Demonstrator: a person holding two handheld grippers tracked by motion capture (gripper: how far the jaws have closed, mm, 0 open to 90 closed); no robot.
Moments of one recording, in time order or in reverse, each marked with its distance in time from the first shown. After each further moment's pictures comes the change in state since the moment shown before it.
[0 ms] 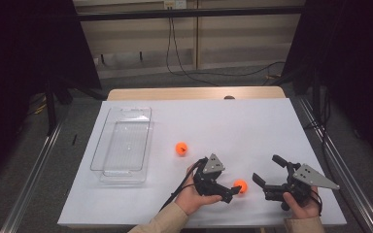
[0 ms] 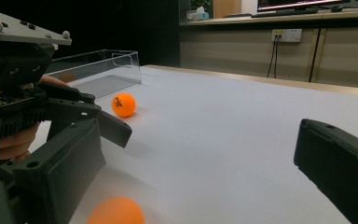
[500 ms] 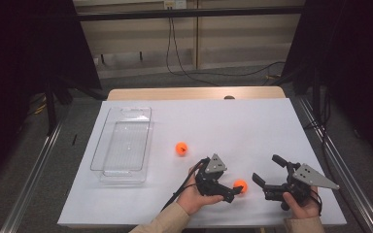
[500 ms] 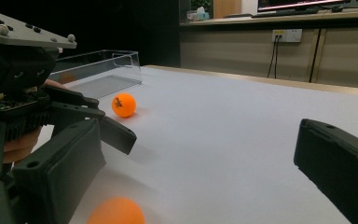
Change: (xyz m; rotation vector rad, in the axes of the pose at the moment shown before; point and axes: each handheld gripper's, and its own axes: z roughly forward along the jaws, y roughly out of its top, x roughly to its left) left arm -0.002 0.001 0.005 0.013 -0.012 -0.006; right arm 0.000 0.000 0.000 -0.002 0.000 0.000
